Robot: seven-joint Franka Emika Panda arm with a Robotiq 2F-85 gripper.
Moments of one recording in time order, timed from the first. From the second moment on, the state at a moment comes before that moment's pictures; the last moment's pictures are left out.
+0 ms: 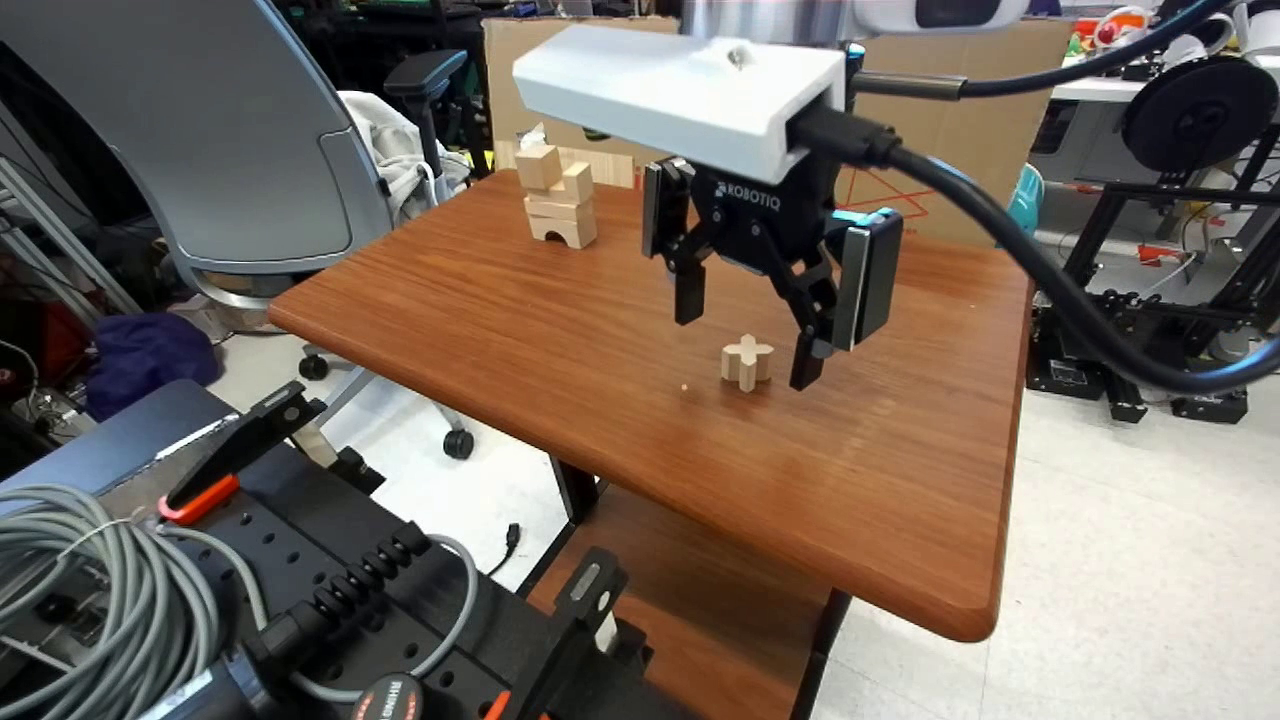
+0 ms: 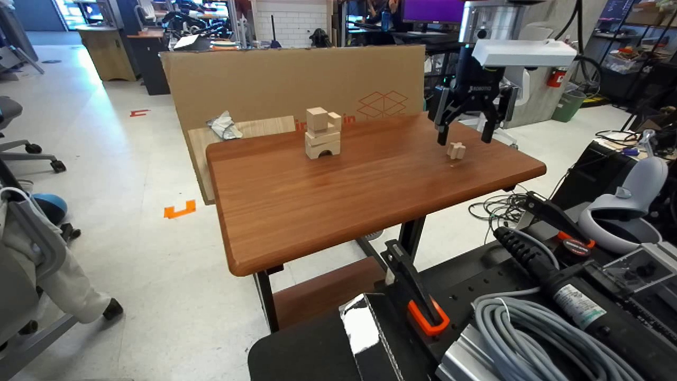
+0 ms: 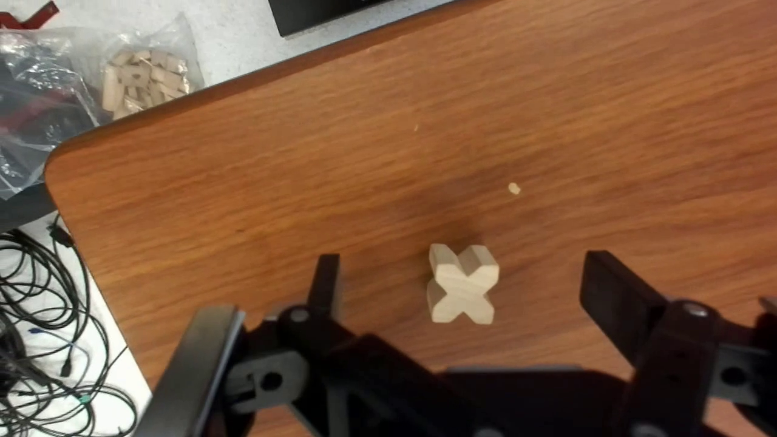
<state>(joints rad) -0.08 0.46 -0.13 -2.18 0.05 2.55 0.01</state>
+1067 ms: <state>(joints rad) -0.11 0.48 -0.09 -2.11 0.06 2.58 -0.02</state>
